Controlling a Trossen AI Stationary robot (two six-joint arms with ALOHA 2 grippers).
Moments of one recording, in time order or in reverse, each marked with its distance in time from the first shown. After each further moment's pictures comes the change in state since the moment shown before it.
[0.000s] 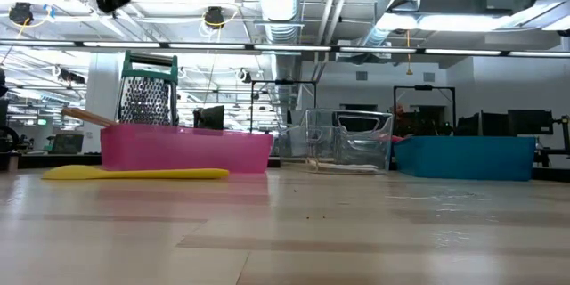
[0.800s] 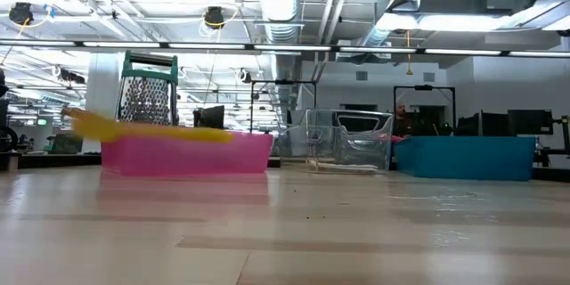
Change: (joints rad) left arm 0.051 -0.047 0.072 0.121 0.028 -0.026; right arm 0.071 -0.145 0.002 0.106 0.328 0.115
